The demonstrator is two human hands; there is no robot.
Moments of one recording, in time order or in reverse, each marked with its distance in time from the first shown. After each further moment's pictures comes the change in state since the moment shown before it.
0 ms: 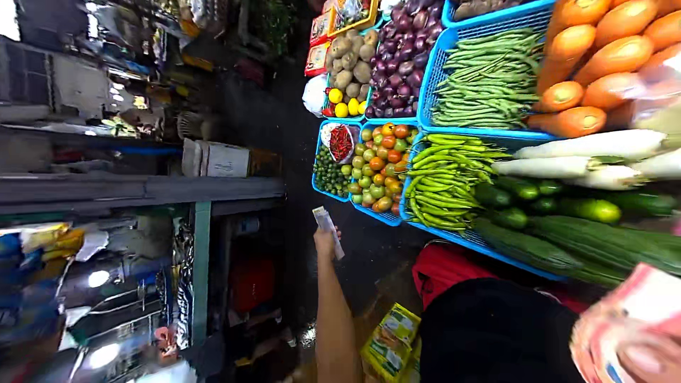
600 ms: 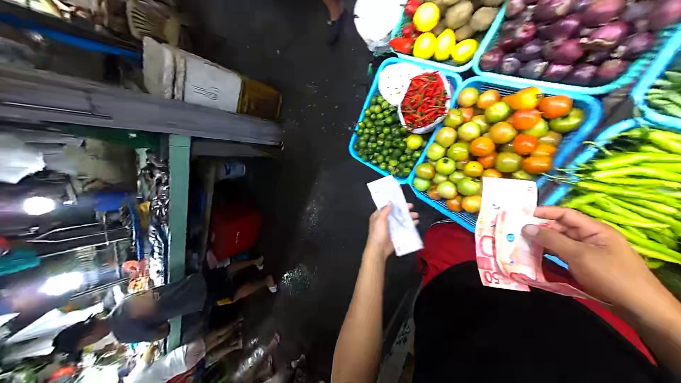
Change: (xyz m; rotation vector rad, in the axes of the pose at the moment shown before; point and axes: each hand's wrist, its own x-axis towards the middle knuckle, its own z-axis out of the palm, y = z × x) left_hand 0.082 0.014 -0.049 -0.800 -0.505 -0.303; right_hand 0.241 0.198 0.199 -0.502 -0.040 0.300
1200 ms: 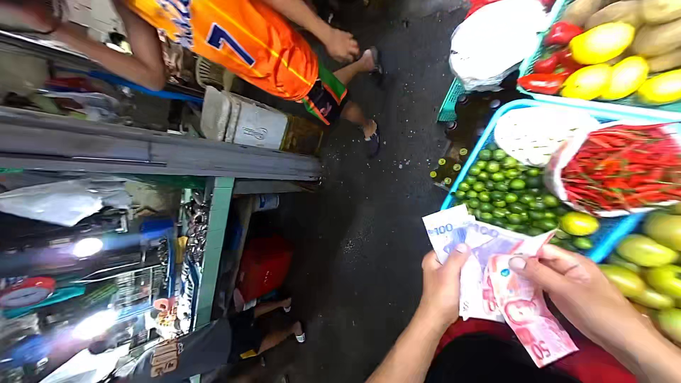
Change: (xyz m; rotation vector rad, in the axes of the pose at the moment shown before) left_hand 0.108 0.199 -0.089 0.120 -0.032 0.196; right_hand 0.219 0.005 0.302 0.197 -0.129 -0.090
